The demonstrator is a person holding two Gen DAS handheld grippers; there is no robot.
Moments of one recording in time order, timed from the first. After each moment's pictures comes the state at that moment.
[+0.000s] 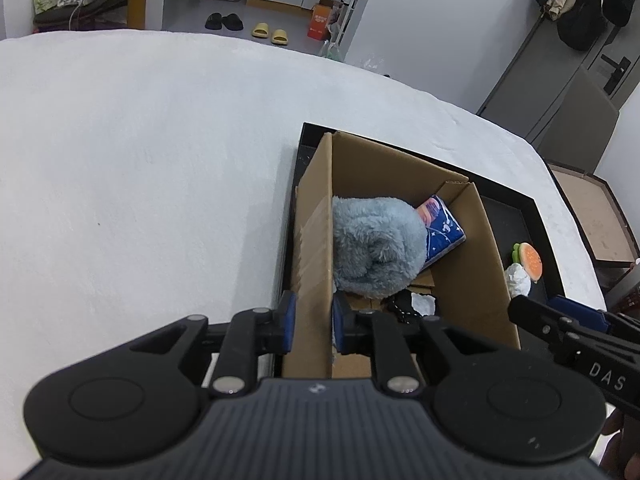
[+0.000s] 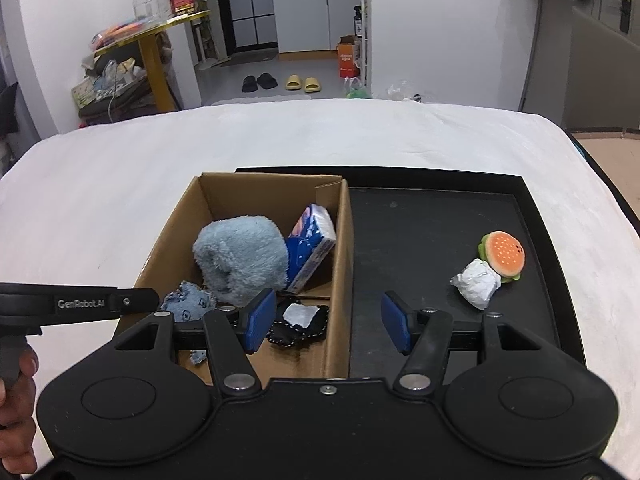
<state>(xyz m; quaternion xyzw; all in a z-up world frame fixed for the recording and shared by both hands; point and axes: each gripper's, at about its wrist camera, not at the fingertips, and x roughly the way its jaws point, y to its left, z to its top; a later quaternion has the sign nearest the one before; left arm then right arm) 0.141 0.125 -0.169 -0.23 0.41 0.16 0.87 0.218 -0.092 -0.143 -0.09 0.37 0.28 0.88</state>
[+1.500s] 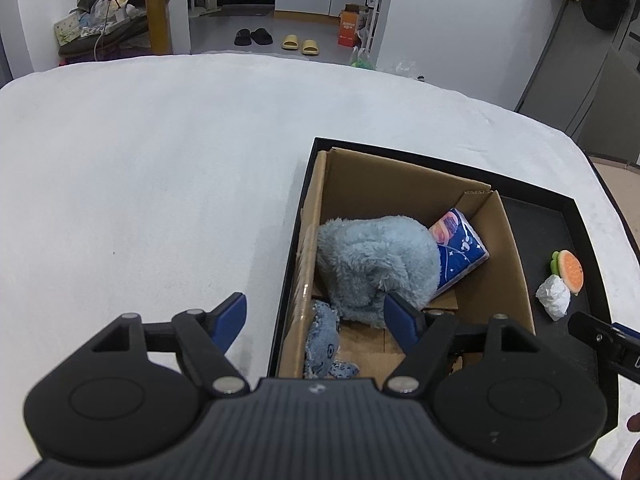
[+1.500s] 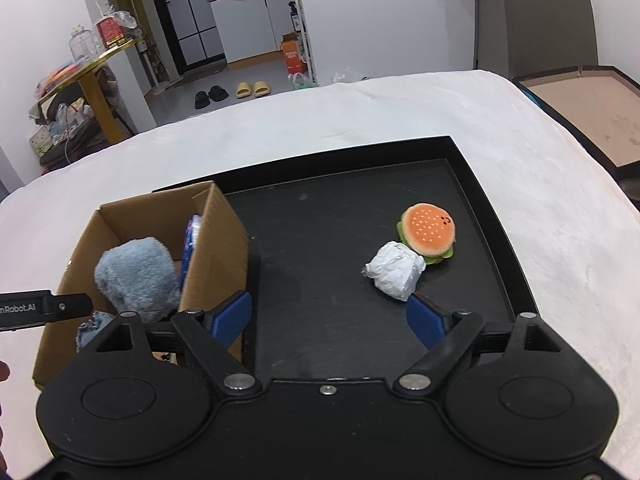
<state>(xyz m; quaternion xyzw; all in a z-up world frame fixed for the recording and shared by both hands) 0.178 0.099 -0.165 -0.17 0.43 0.23 0.86 0.279 -0.163 -0.172 -0.02 0.40 0.23 0.89</state>
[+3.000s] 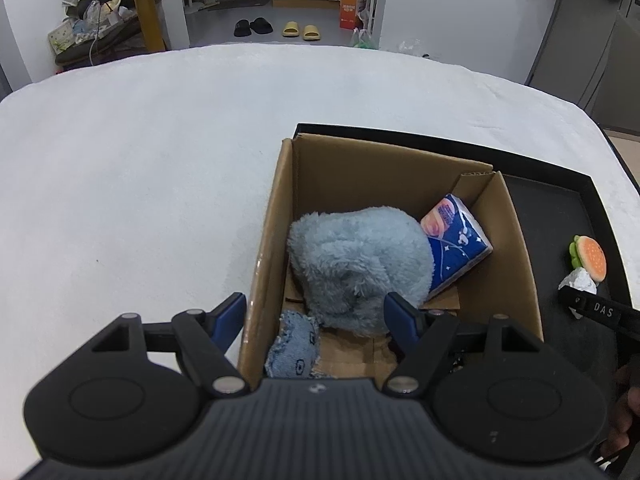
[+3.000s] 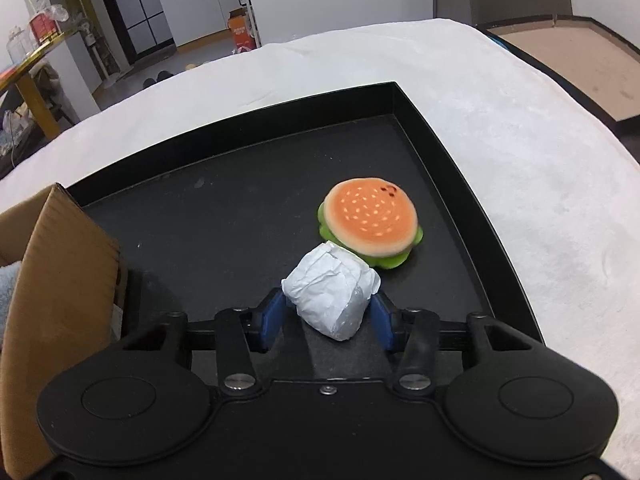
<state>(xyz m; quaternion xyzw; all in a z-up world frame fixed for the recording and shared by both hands) 0.209 0.080 -0.176 -0.14 0.46 0.24 0.85 0.355 -0.181 -0.239 -0.01 0.44 0.17 0.88</state>
